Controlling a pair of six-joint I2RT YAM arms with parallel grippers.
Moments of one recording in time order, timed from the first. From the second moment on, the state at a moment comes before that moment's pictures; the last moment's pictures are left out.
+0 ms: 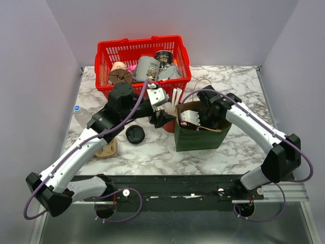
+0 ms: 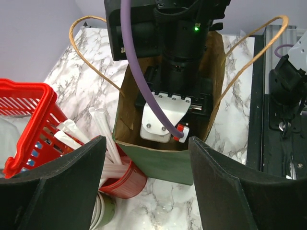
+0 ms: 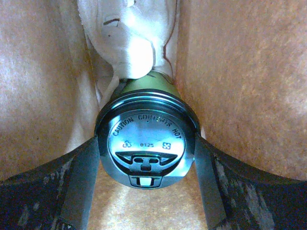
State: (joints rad) left arm -0.67 1.12 1.22 -0.28 0.59 0.25; right arm 0.56 1.51 1.31 -1.10 -0.14 -1.09
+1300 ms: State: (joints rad) left arm -0.67 1.12 1.29 -0.40 0.58 0.35; right arm 0.55 1.42 1.62 -1.24 -0.23 -0.88
